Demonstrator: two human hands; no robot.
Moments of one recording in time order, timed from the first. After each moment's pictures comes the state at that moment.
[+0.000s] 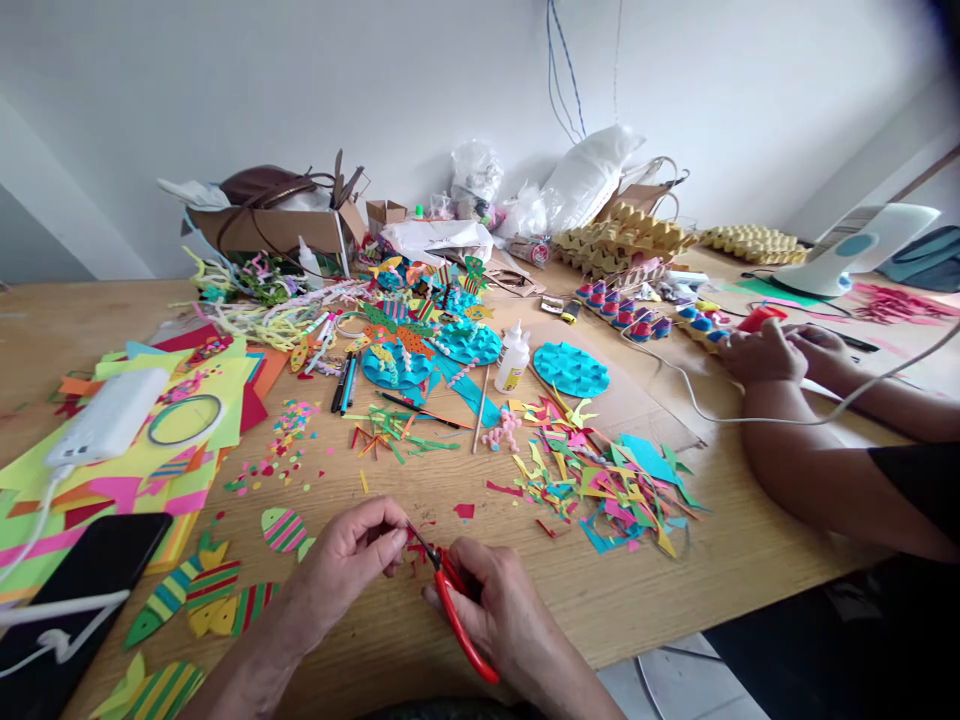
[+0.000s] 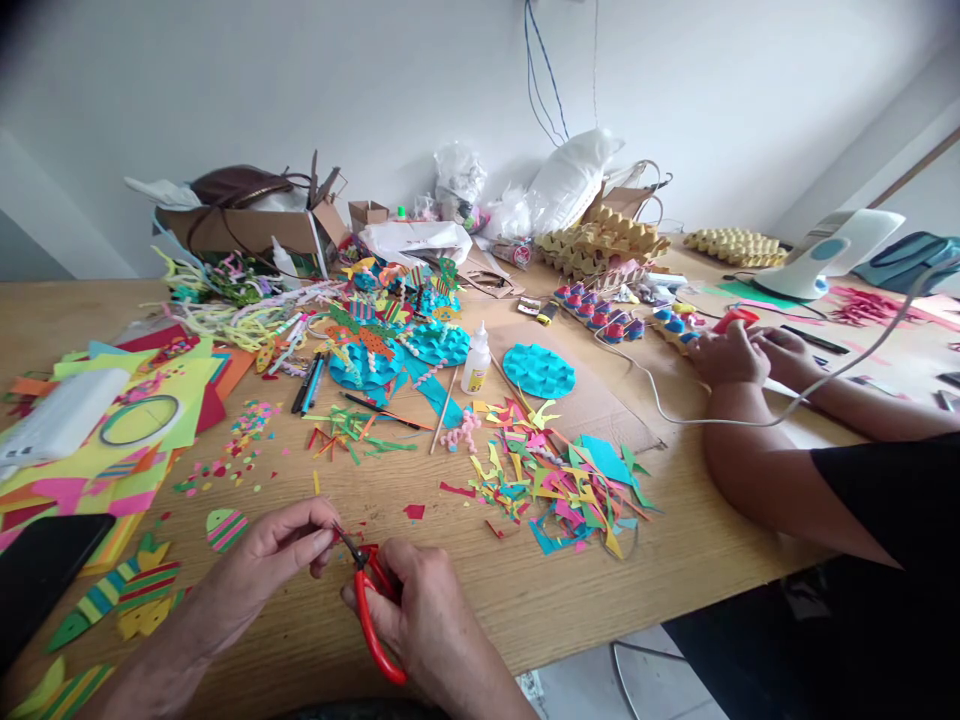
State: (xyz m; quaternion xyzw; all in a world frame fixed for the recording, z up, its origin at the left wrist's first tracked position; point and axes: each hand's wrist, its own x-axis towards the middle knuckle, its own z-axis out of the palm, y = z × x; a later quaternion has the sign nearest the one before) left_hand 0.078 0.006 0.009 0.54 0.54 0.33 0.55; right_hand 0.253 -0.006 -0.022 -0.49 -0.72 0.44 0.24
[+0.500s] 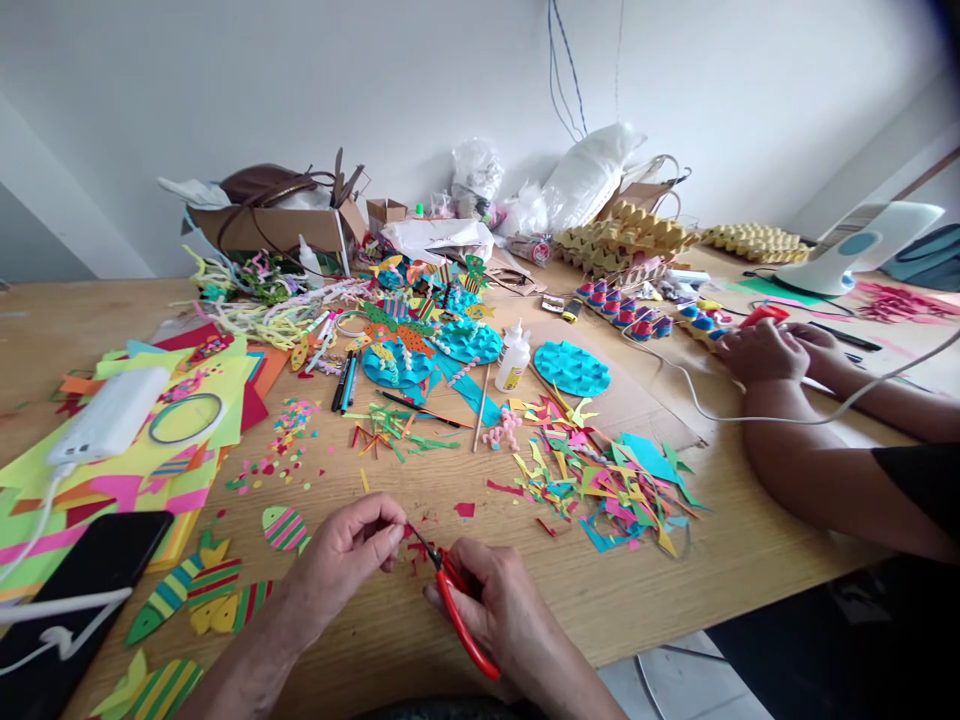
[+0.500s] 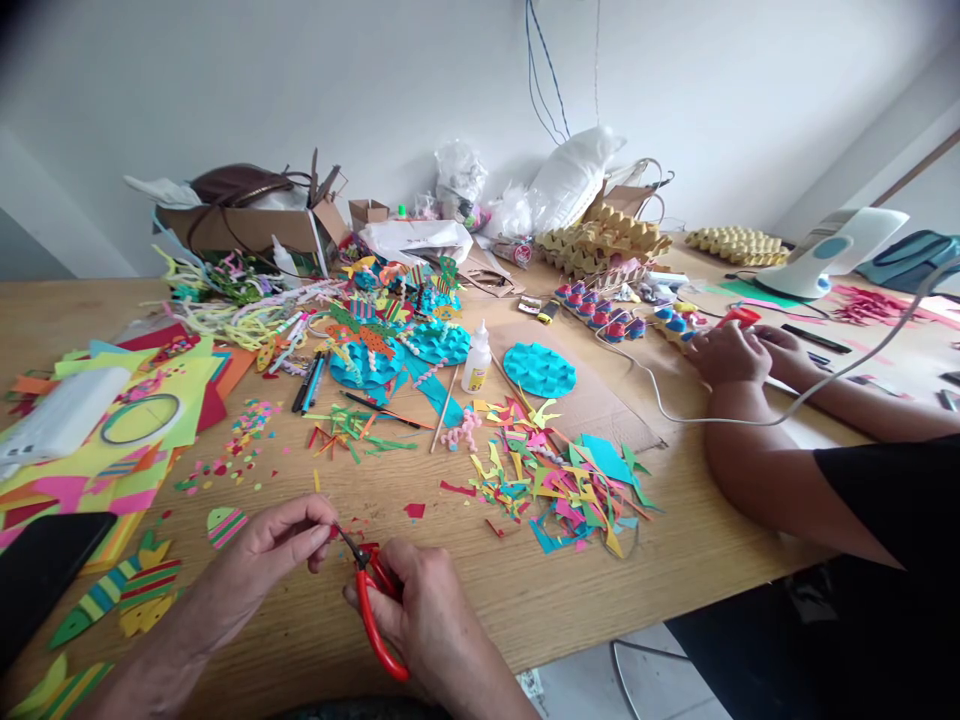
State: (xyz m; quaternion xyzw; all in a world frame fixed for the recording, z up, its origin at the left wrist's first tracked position) left_hand 0.076 0.005 0.010 0.53 0.54 0.35 0.55; right_hand 0.254 -0.005 -0.026 -0.48 -0.73 0.42 0.25
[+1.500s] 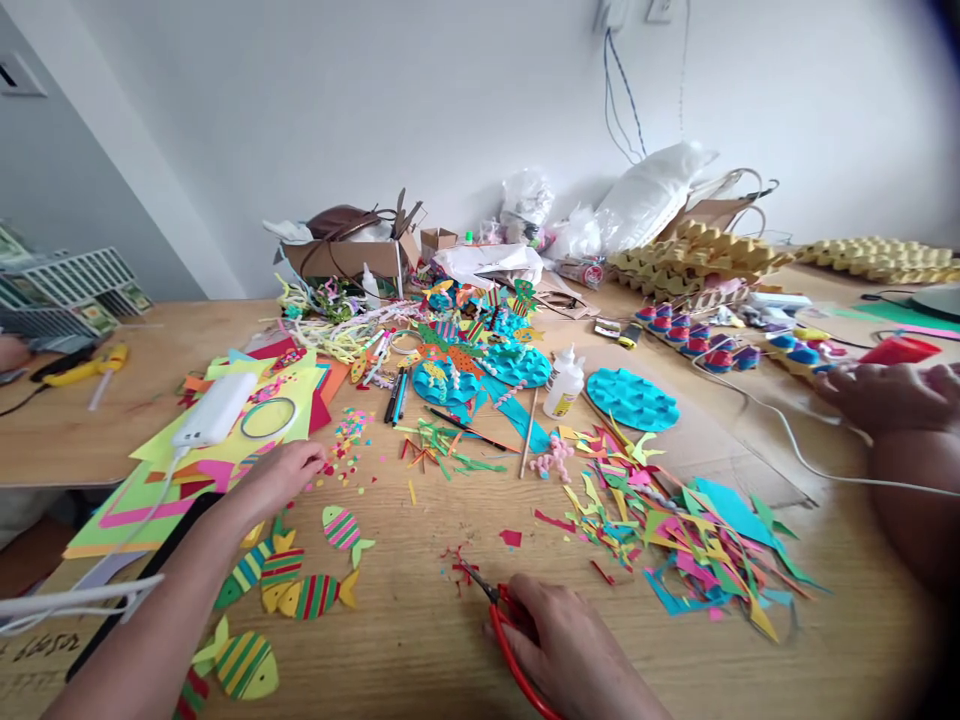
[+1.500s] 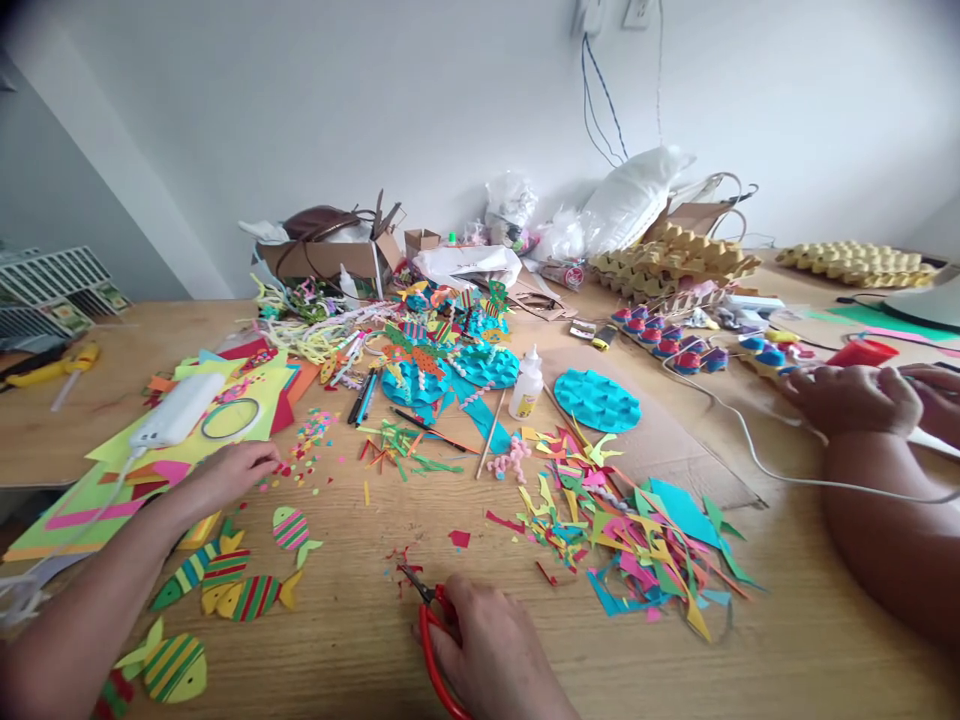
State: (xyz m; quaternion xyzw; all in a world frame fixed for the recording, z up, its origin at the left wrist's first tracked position) left_hand -0.076 0.056 0.001 0.64 0.74 0.10 0.18; right_hand 0.267 0.002 -0.022 -0.53 -0.80 0.27 -0.01
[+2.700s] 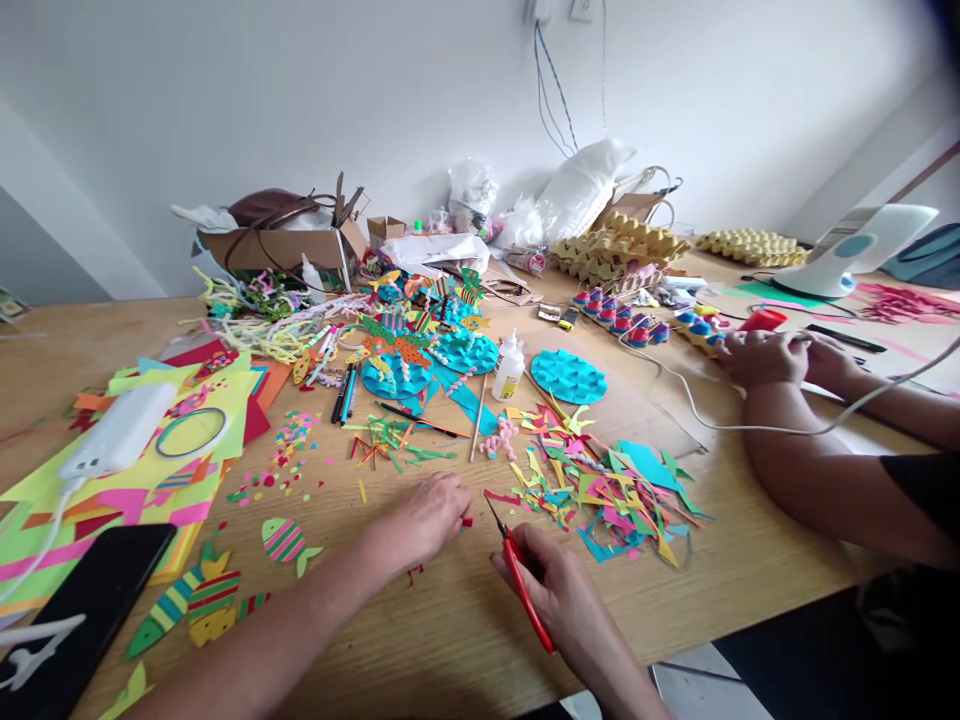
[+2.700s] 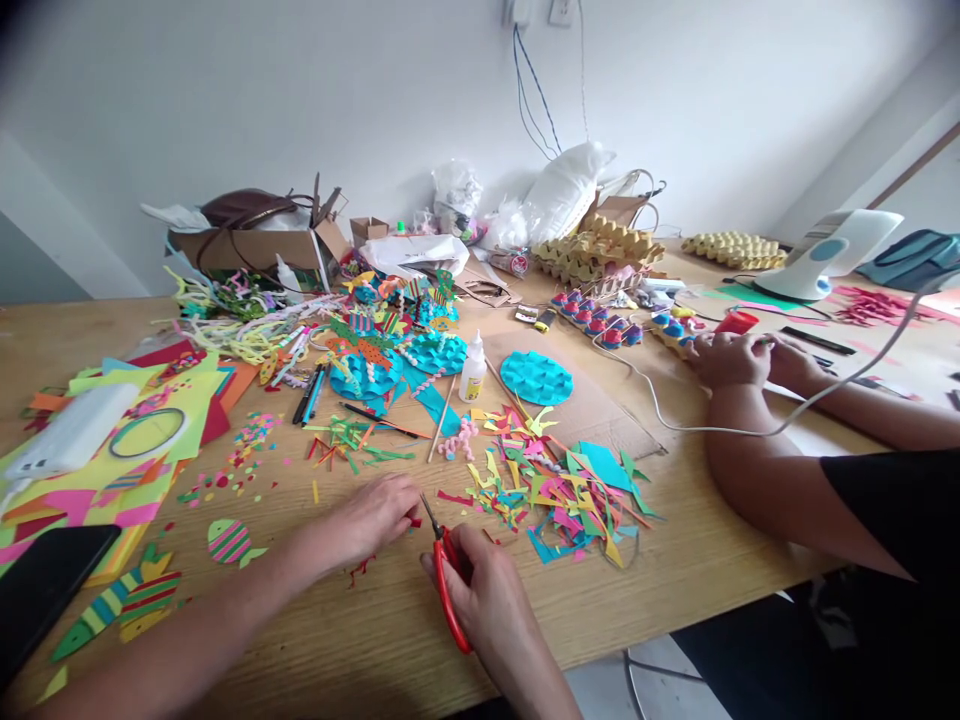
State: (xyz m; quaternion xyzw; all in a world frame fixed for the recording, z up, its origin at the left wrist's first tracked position) left_hand 0.133 0.069 -0.024 0.86 0.44 0.05 0.24; right_hand 0.305 0.008 -0.030 -0.58 -0.66 0.40 0.26
